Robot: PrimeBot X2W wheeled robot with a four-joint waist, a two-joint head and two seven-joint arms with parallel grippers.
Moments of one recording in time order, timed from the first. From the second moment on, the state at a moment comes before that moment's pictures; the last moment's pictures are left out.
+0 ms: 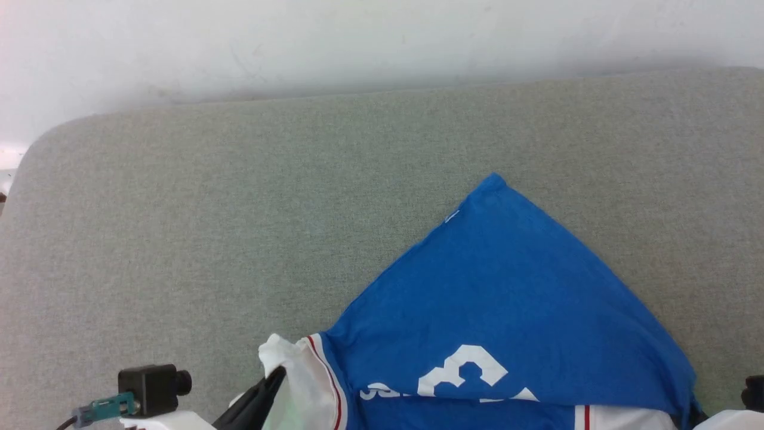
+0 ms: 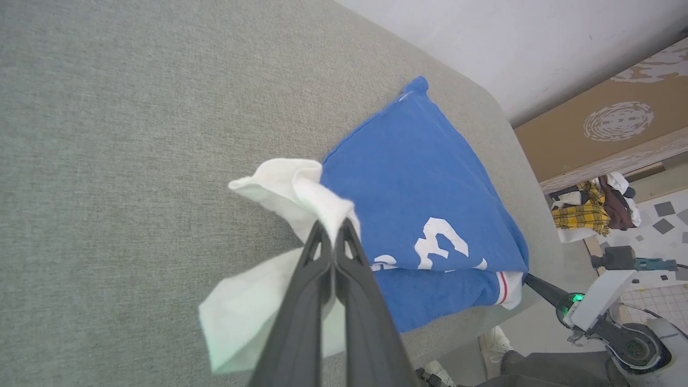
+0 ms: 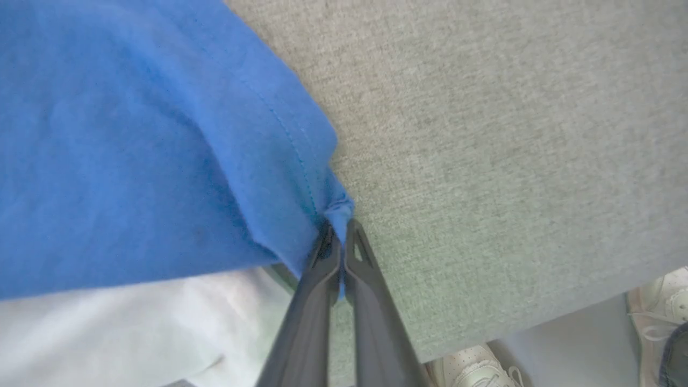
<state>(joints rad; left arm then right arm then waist) 0.28 0.40 -0.22 -0.42 -0.85 0.10 0.35 0.16 -0.06 -0.35 0.16 0.18 0.13 0.41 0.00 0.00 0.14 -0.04</state>
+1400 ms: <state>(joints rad) 0.07 0.36 -0.28 -0.31 -0.86 -0.01 0.32 -0.63 -0.38 0.19 0.28 0.27 0.13 0.83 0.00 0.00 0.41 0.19</state>
